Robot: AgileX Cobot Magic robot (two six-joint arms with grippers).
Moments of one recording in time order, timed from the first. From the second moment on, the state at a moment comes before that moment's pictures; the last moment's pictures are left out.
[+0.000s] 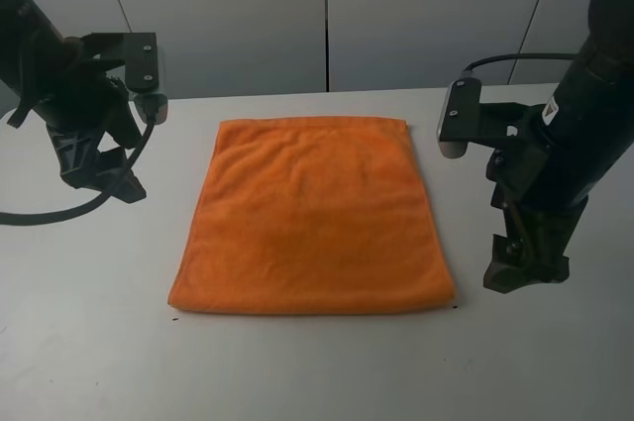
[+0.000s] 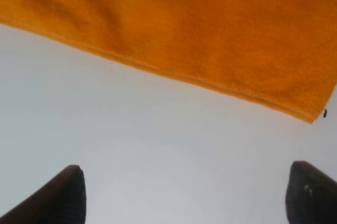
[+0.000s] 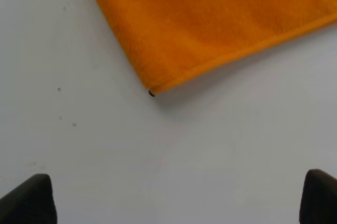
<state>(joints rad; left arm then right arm) -0.31 1.62 -1.10 -0.13 0.95 1.04 0.51 1.48 -0.82 0.04 0.96 -0.75</state>
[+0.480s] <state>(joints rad) -0.51 1.68 -0.92 0.04 0.75 0.86 0.63 1.56 -0.83 0.05 0.82 -0.92</state>
